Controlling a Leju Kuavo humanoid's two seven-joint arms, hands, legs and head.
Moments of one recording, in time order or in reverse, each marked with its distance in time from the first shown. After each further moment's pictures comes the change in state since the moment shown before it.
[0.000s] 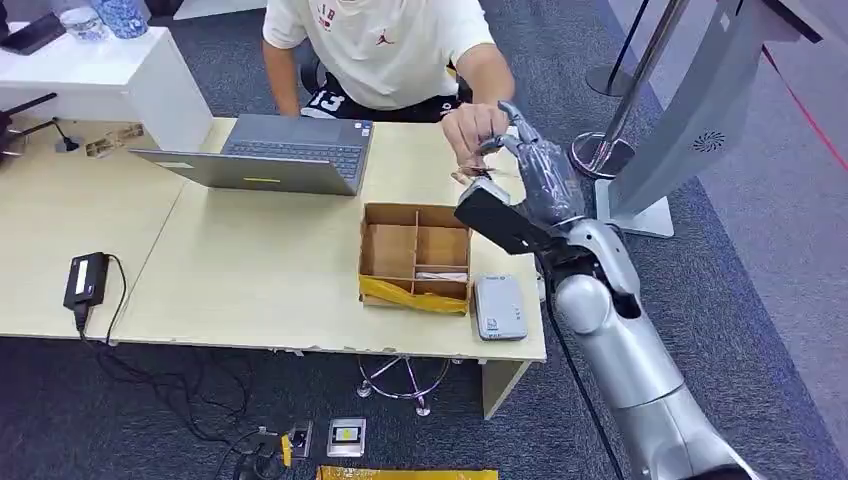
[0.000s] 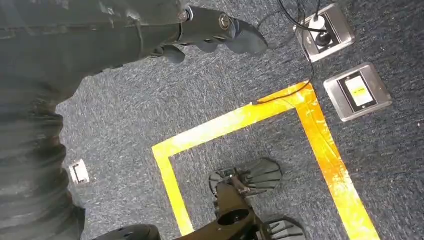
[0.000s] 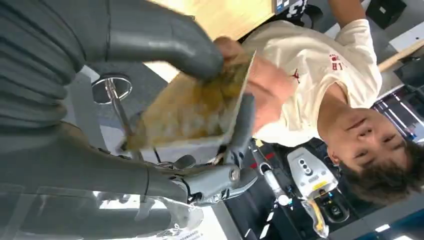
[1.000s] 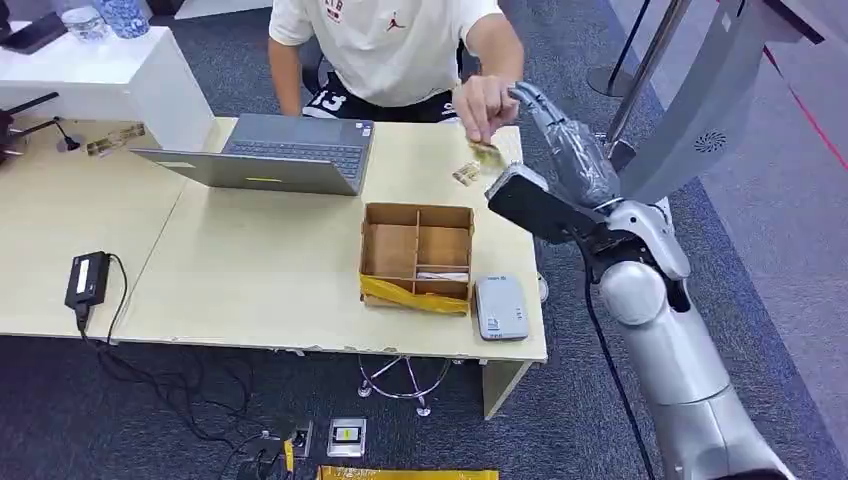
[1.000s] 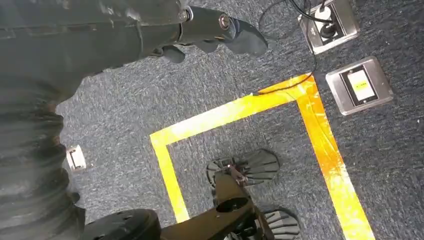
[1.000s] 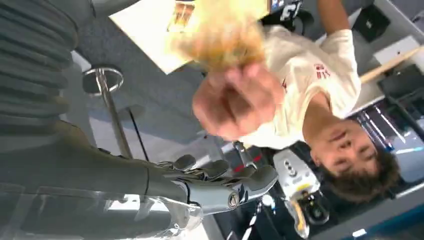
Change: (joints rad) left arm 0.022 -0.028 0.027 0.003 0.022 0.016 -0.021; right arm -0.019 -0.077 -0.047 -0.134 -0.058 0.176 0.014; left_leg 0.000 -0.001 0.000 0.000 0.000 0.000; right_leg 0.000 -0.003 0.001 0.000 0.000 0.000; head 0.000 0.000
